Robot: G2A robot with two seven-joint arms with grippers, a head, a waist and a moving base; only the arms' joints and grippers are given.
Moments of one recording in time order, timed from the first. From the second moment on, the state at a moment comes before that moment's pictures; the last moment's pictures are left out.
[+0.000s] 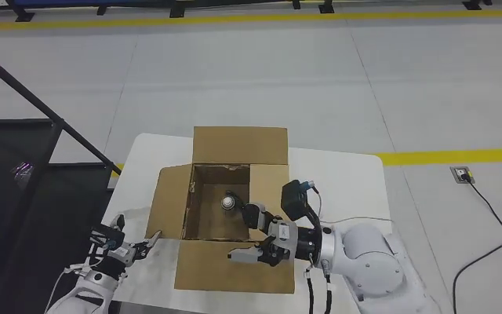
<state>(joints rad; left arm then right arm) 1.55 -1.10 -1.72 -1.63 1.38 -0.34 0.18 -1.04 -1.34 1.21 -1.93 -0.30 -0.45 0.91</state>
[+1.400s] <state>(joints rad) 1.17 -1.14 -1.28 -1.72 1.01 -0.56 -0.24 -1.45 -1.25 1.53 -2.04 -0.43 -0.59 0.71</state>
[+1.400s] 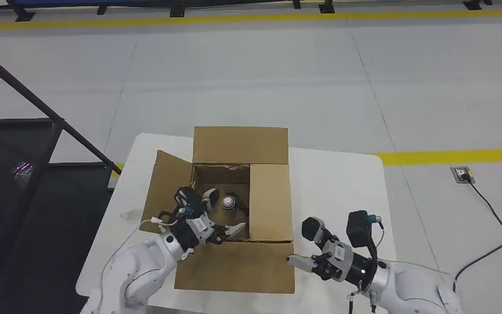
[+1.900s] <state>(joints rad) 0.97 -1.17 -1.12 -1.48 0.67 -0.54 -0.58 -1.45 -1.23 1.54 -2.01 -0.40 -0.60 0.71</state>
